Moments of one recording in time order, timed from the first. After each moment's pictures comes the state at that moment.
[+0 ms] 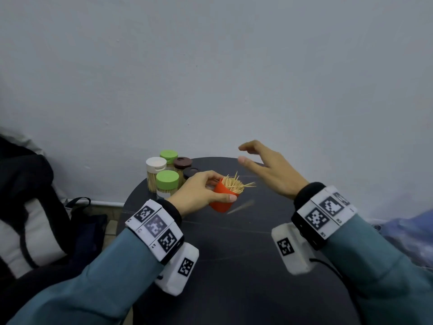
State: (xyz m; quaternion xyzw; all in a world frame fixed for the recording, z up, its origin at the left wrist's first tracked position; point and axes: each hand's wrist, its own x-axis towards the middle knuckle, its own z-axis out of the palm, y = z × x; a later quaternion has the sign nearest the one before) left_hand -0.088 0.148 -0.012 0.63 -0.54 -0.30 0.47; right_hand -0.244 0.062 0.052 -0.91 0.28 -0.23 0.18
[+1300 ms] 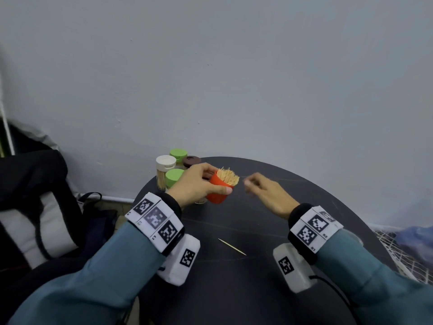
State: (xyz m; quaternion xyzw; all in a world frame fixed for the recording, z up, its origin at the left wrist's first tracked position) left_hand -0.070 0.150 -0.008 0.67 -0.48 -0.26 0.50; right_hand -0.233 0.044 -0.005 -0.87 0.35 -0.16 0.31
